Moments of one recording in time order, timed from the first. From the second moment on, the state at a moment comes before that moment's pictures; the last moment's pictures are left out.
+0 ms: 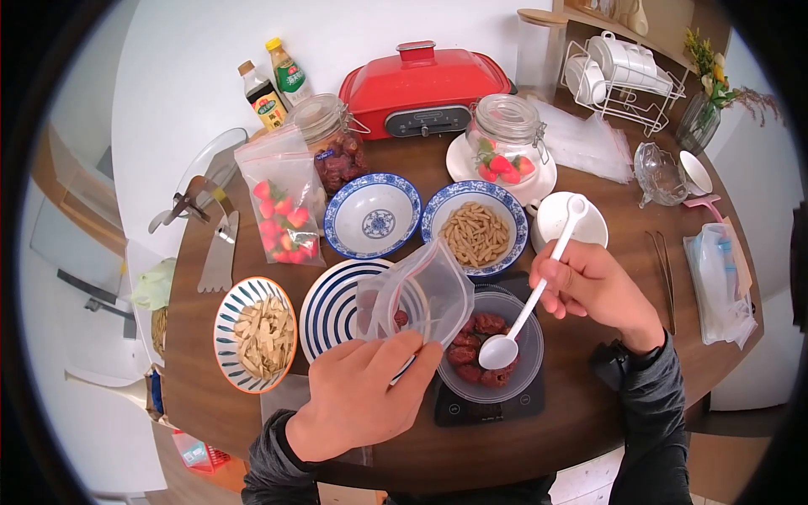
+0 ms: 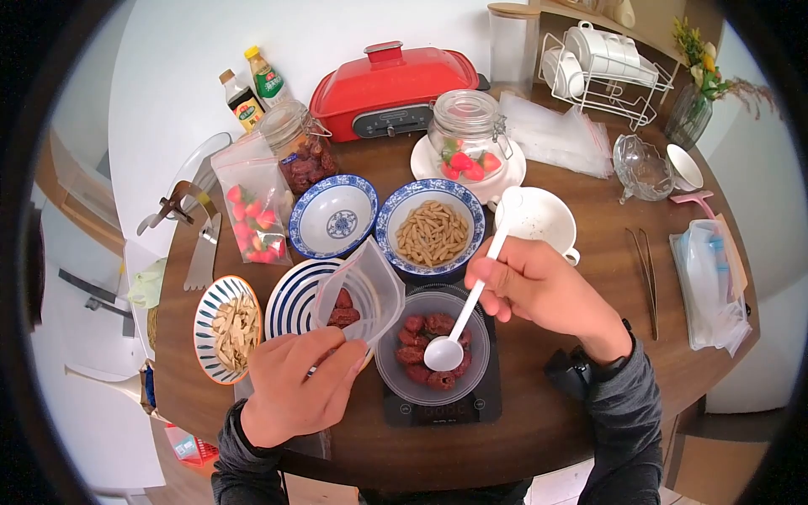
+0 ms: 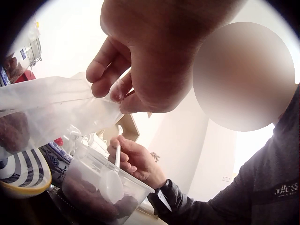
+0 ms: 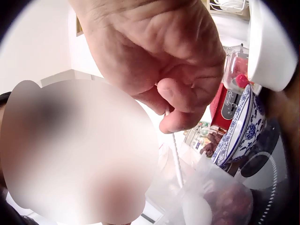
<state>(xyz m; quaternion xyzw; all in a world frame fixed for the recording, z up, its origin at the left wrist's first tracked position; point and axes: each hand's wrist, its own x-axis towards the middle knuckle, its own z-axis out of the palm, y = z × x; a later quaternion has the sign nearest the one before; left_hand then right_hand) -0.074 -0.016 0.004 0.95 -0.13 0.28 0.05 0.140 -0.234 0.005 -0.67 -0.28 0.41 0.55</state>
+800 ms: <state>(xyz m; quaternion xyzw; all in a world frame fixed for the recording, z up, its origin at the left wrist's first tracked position) -0.074 -0.014 0.006 0.95 -0.13 0.29 0.04 0.115 -0.237 0.018 -0.68 -0.40 0.24 0.56</state>
